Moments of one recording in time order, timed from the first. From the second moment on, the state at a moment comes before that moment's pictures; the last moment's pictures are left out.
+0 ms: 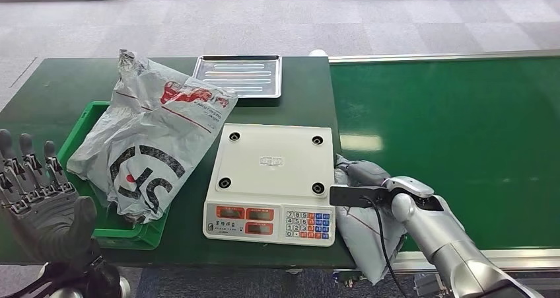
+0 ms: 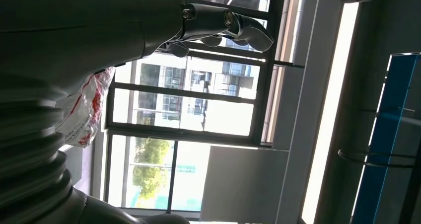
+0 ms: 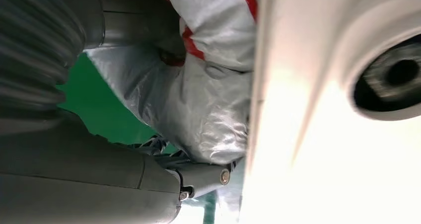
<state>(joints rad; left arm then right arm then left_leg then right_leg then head) 0.12 -0.24 0.00 -1.96 0.13 -0.04 -0.69 -0.55 -0.23 0.50 -0.76 0.96 0.32 -0.51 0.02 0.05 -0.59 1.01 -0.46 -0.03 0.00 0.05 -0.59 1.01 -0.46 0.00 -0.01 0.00</state>
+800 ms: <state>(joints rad) 0.18 -0.26 0.03 -2.01 0.11 -0.02 -0.70 -0.51 -0.19 0.38 -1.32 1.32 -0.44 -0.05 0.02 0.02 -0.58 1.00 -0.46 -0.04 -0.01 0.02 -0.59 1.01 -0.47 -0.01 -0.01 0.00</state>
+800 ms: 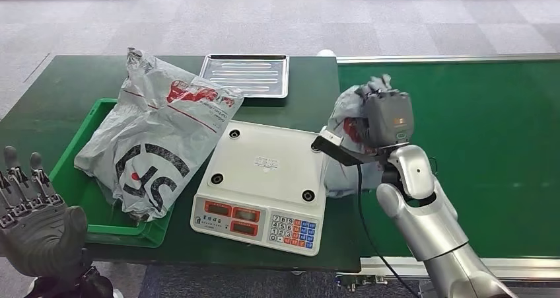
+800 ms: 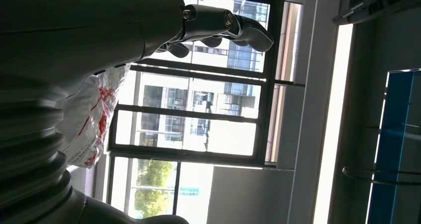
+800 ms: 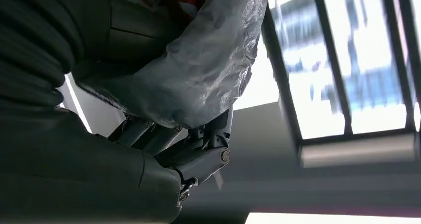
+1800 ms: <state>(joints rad) 0.03 -0.25 -0.05 -1.88 0.16 0.00 -0.67 -0.59 0.16 0.35 -1.15 1.28 -0.61 -0.12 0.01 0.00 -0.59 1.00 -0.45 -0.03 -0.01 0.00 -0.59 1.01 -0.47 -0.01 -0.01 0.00</state>
